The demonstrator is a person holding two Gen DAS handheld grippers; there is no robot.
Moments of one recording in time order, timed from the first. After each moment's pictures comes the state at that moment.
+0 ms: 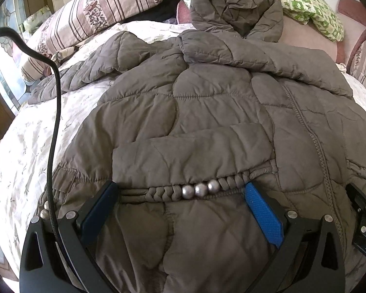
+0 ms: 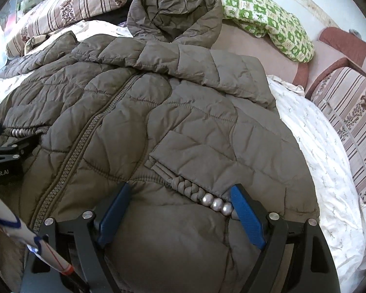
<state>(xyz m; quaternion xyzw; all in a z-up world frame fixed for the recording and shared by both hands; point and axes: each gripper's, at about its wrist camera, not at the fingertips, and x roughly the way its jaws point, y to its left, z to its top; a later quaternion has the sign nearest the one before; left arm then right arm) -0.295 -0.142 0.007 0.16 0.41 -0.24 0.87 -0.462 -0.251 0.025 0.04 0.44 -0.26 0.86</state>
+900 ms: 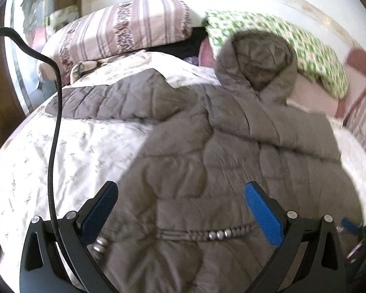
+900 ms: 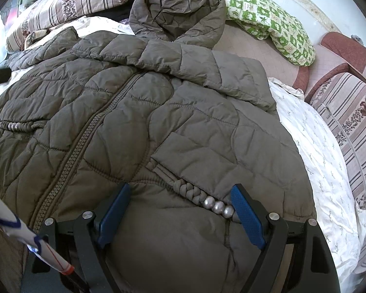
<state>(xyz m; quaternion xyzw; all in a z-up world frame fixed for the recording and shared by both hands) -0.256 -0.092 0.093 0.04 0.37 -0.23 0.90 -0.458 -0.250 0.025 0.03 0.45 -0.26 0.86</state>
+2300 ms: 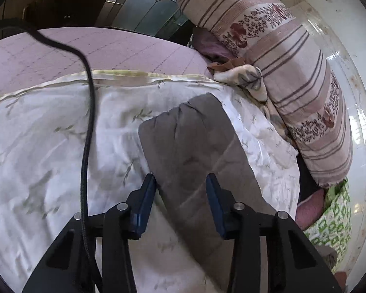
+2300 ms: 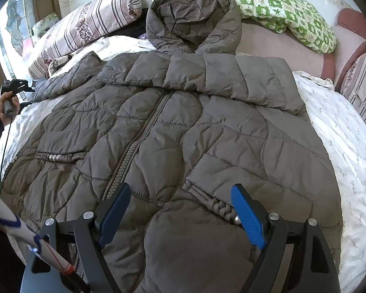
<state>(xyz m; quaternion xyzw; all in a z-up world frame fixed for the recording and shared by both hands) 0.106 0.146 -0.002 -0.39 0.44 -0.03 0.81 -0.451 -0.264 0.046 0.13 0.42 -0.16 0.88</state>
